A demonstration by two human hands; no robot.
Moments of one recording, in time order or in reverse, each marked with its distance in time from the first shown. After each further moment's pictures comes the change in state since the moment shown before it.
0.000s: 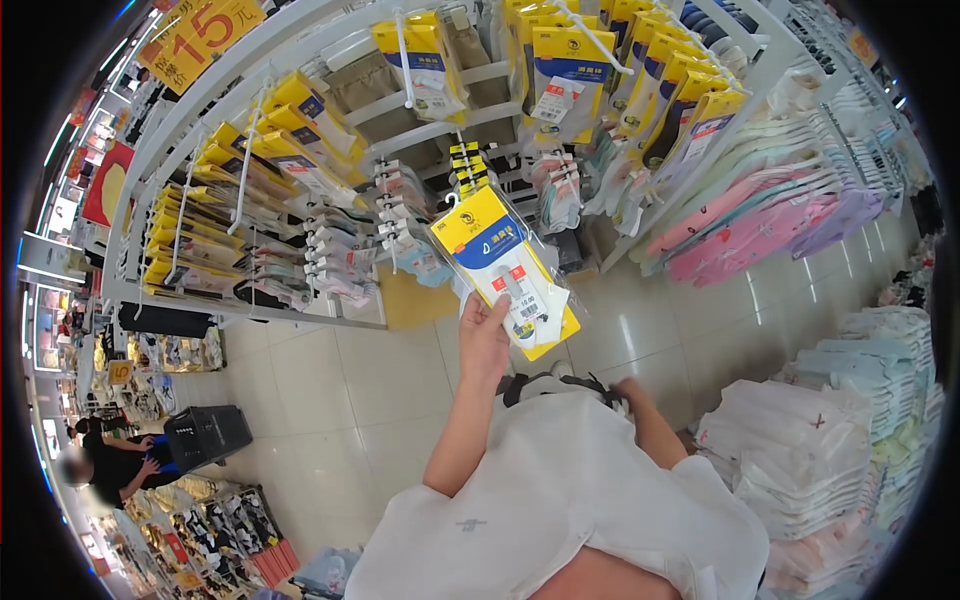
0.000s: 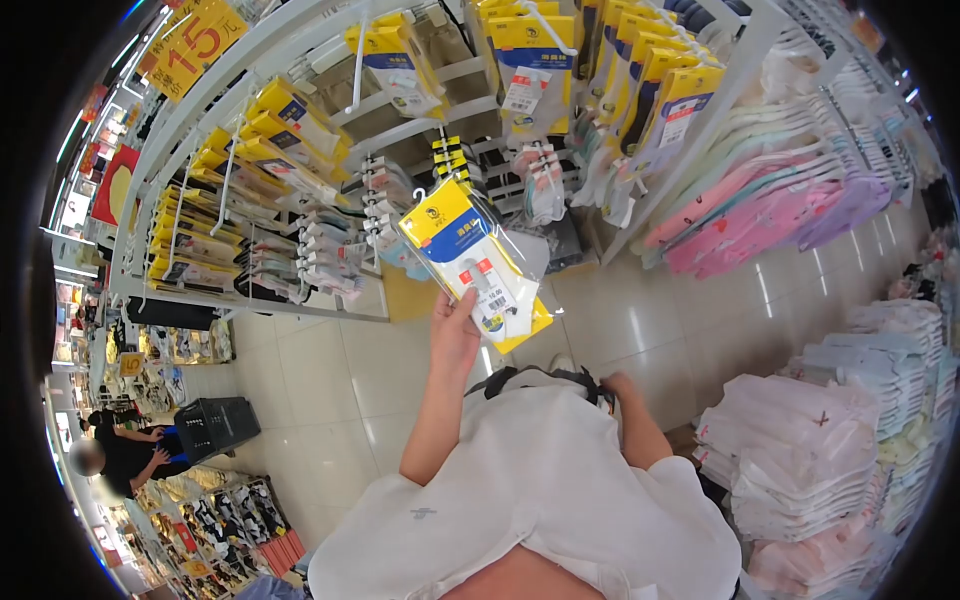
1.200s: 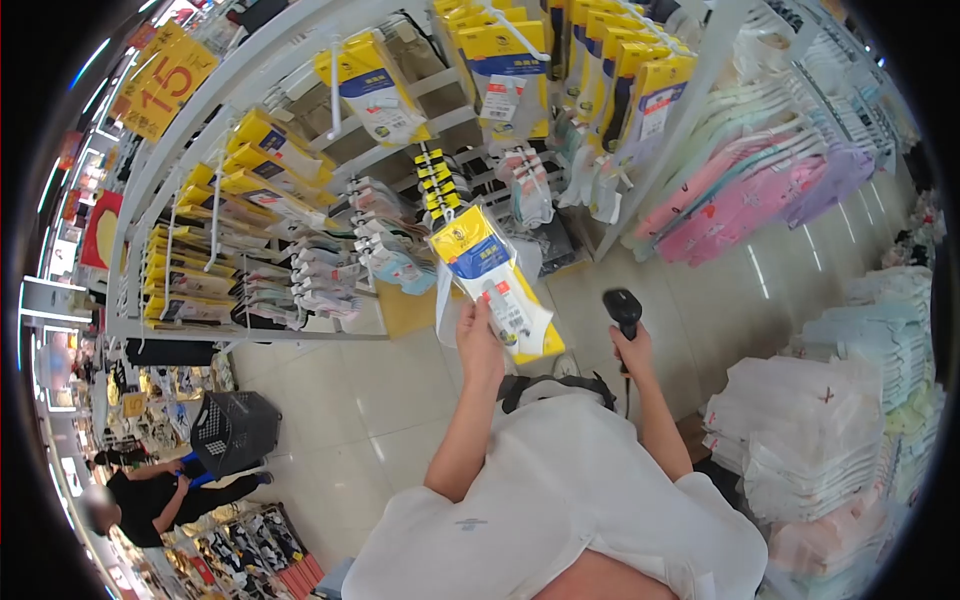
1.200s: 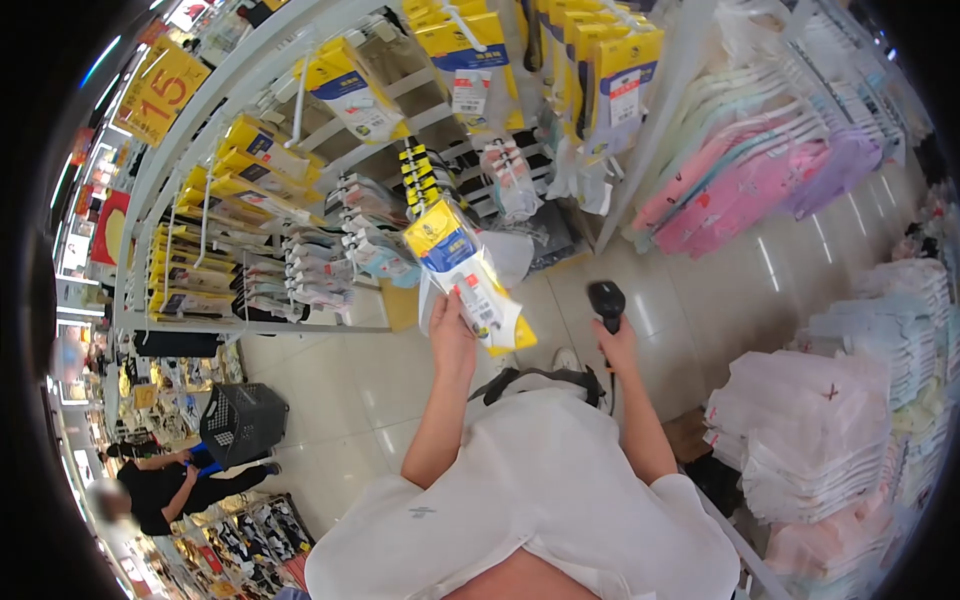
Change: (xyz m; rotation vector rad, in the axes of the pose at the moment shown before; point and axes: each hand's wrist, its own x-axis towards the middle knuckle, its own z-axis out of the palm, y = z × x) left_hand 0.001 -0.044 0.004 0.116 0.138 0.025; right_hand -0.115 -0.067 -0.079 0.862 0.451 -0.544
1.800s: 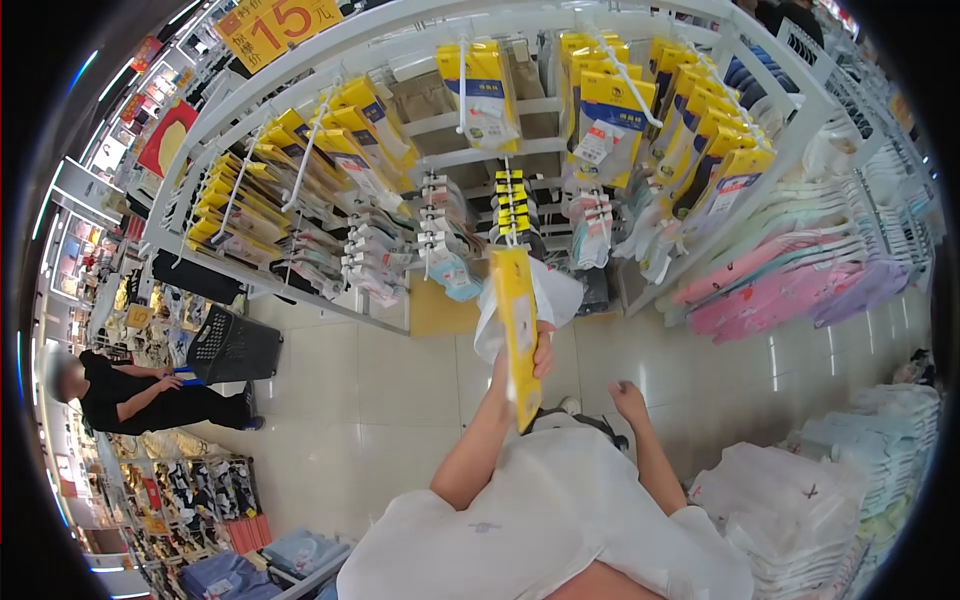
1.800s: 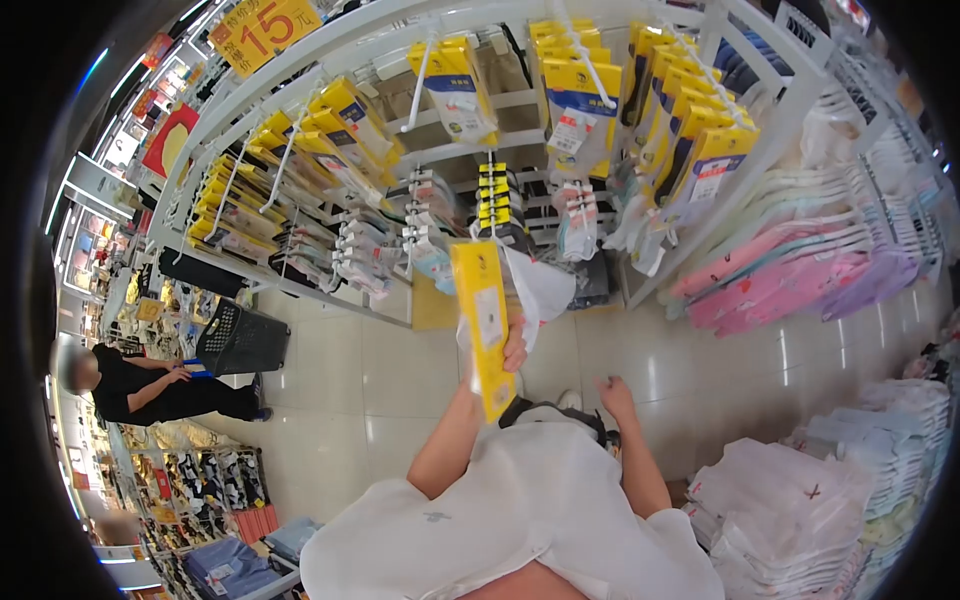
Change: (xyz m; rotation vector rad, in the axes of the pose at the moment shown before) left_hand 0.002 0.012 -0.020 -0.288 -0.602 -0.168; right_hand 0.042 0.083 0.029 -0.601 -0.340 -0.085
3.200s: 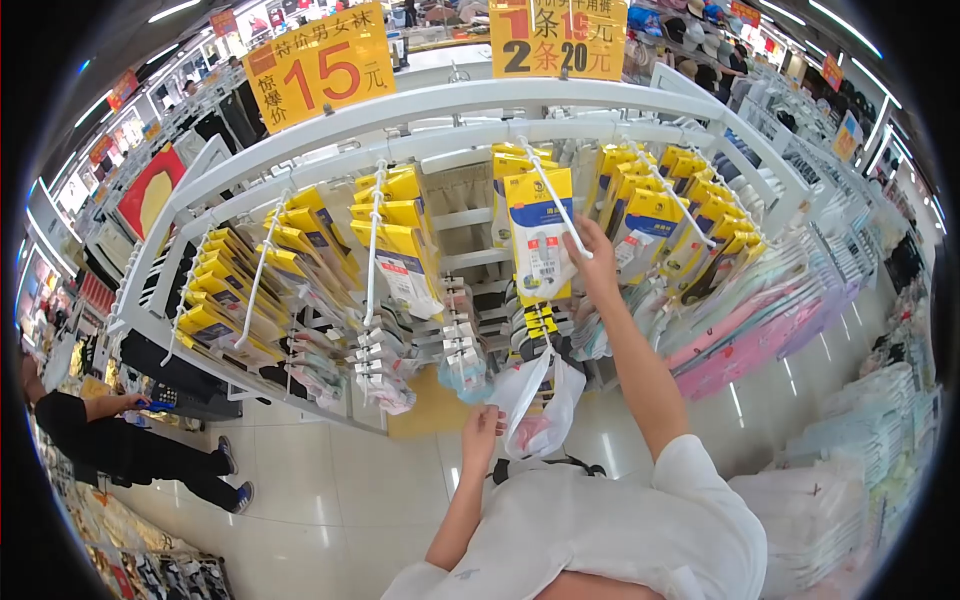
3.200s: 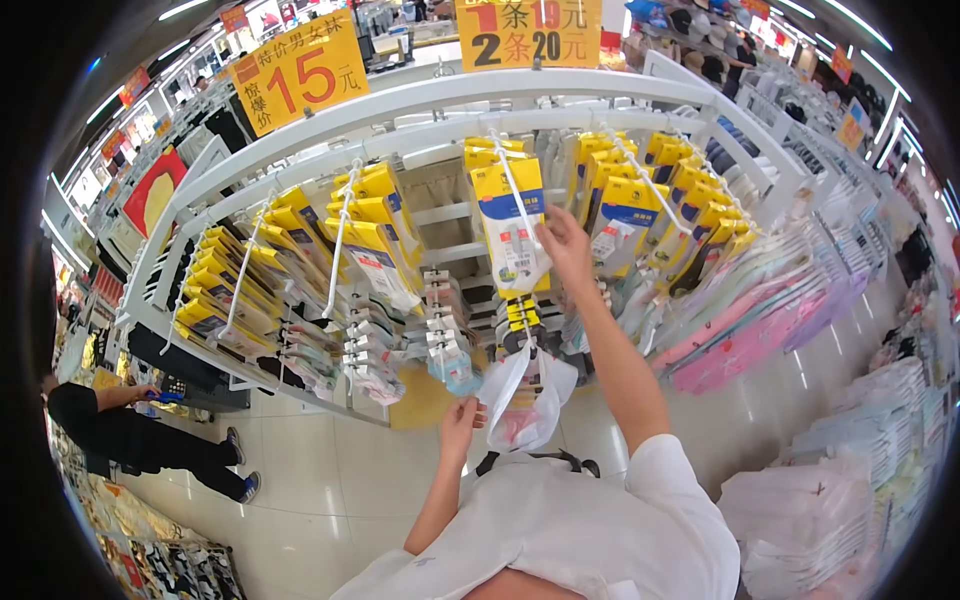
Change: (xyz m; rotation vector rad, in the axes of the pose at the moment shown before) left_hand -0.015 0.112 -0.112 0.882 0.602 0.075; right_hand 0.114 -0.476 -0.109 0.778 0.312 -0.859
